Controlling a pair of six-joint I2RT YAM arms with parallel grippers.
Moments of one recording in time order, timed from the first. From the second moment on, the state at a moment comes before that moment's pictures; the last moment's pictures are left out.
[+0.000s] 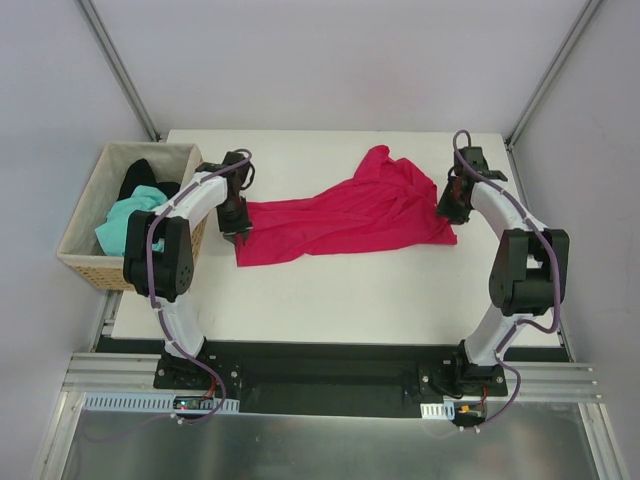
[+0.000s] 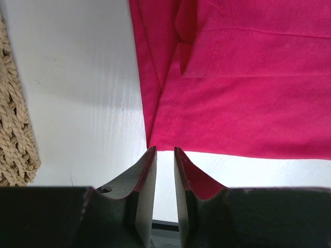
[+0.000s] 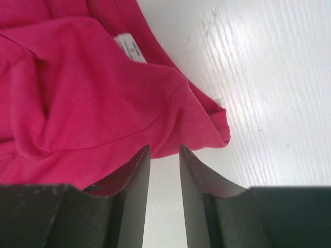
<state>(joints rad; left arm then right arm) -0.20 1.85 1.41 -1.00 -0.06 -0.43 0.04 1.76 1.35 -0.69 0.12 0.43</state>
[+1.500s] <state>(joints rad) -0.21 1.92 1.31 -0.89 -0.03 -0.44 0.01 1.73 1.25 -0.66 0.12 0.48</state>
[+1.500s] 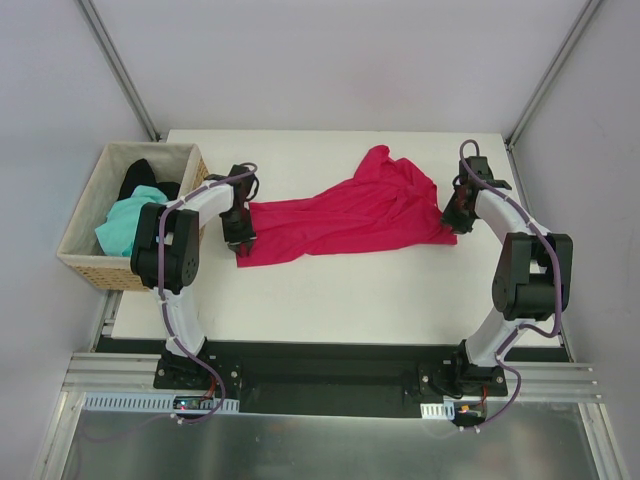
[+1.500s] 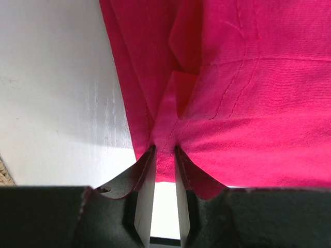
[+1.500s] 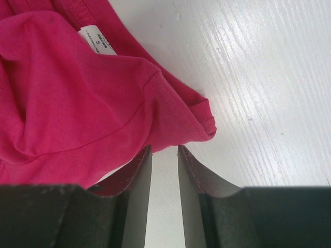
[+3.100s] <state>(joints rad) -0.16 1.92 1.31 -0.91 -0.04 -0.43 0.01 1.72 1.23 -0.63 0.09 0.54</state>
